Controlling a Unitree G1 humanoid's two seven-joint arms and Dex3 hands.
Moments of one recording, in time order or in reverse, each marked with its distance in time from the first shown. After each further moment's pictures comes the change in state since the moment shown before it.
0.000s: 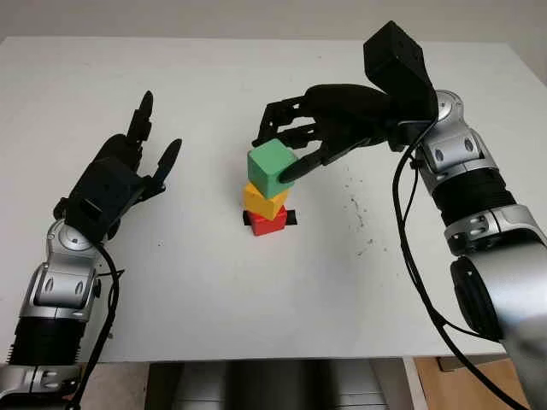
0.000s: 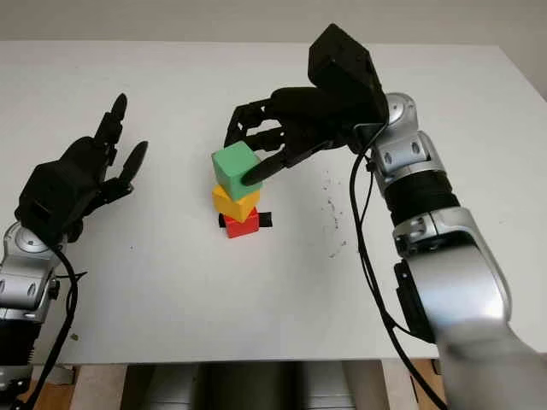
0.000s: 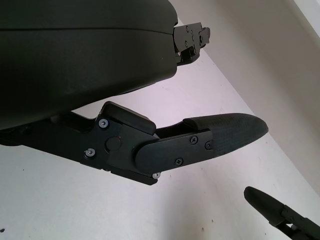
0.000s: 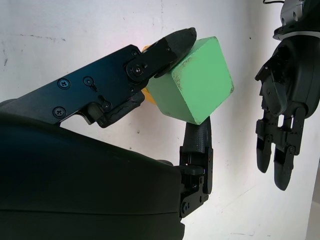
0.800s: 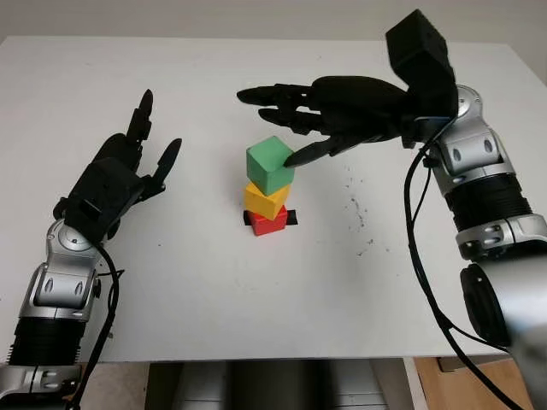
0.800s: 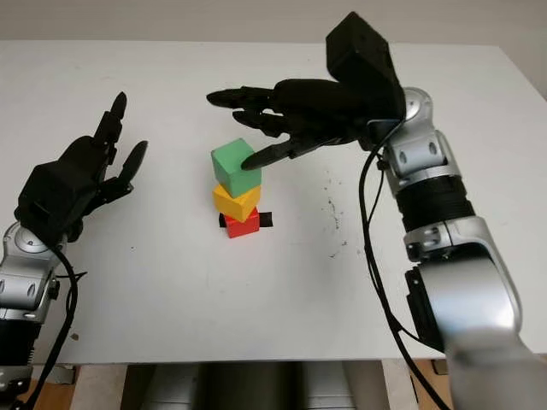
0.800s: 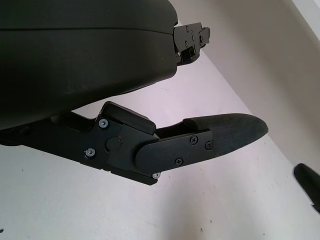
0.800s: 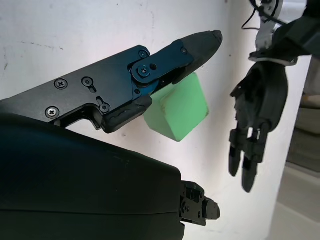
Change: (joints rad) left arm 0.000 0.000 0.002 0.001 -0.005 0.000 0.001; right arm 0.076 -0.063 -0.056 -0.237 0.097 0.071 0.090
